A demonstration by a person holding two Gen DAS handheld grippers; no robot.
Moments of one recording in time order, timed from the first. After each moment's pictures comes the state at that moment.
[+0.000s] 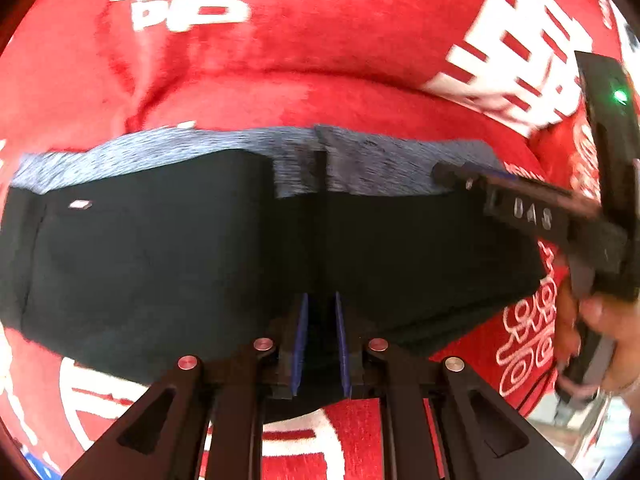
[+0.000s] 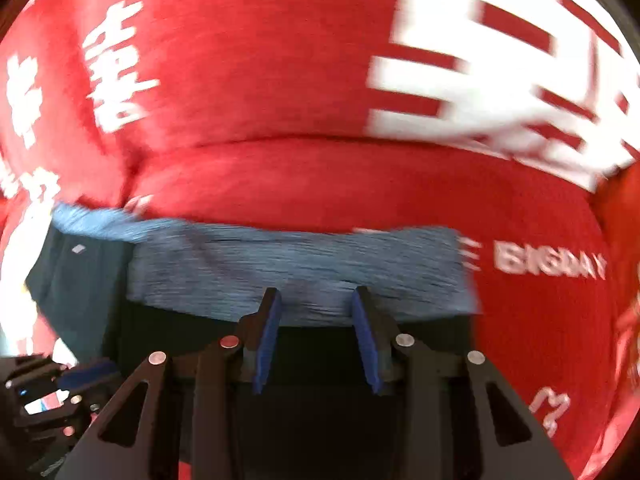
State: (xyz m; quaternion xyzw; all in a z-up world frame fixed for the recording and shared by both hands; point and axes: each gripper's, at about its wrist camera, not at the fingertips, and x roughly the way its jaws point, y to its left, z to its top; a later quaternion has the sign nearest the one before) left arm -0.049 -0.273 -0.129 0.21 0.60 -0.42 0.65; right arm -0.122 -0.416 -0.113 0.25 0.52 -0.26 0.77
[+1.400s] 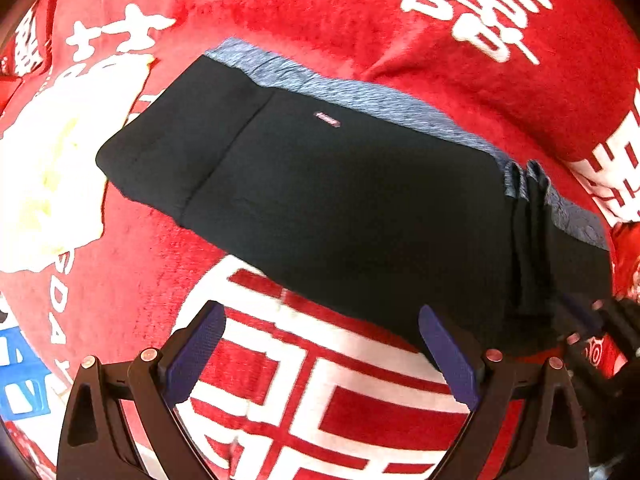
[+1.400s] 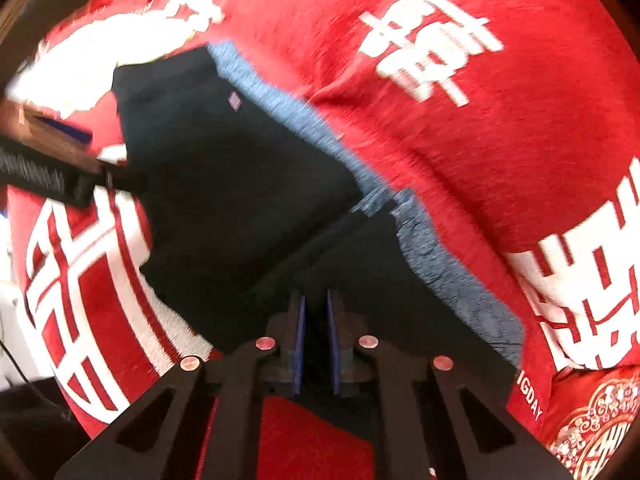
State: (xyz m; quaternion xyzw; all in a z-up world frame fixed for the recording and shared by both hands) left arm 0.027 -0.137 -0.146 0.14 0.63 -0.25 0.72; right arm -0.081 -0.231 -0.109 -0.08 0.58 -0.10 0.80
